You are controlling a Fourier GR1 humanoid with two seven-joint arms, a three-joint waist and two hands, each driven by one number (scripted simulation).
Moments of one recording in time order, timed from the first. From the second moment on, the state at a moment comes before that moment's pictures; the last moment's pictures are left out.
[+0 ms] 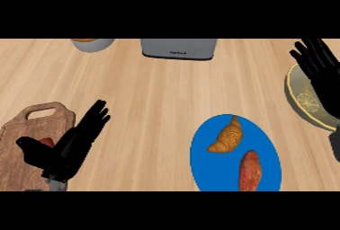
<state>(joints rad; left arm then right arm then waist) 0.01 0.37 -0.29 -1.68 0.43 0.10 0.14 -0.37 -0.50 -0.03 -1.50 -0.38 0.08 0.11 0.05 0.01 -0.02</state>
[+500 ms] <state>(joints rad) -0.04 0.39 -0.09 -1.70 0.44 0.15 0.04 -0.10 -0.45 -0.04 -1.45 -0.18 -0.28 0.26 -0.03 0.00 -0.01</state>
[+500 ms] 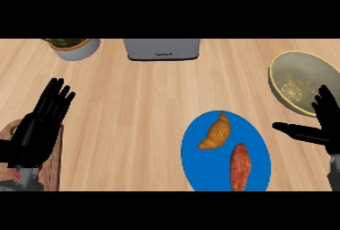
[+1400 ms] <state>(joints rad) -0.12 0.38 -0.04 -1.62 0.47 0.08 0.00 0.03 -0.70 0.21 -1.67 0.03 -0.08 0.85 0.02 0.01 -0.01</state>
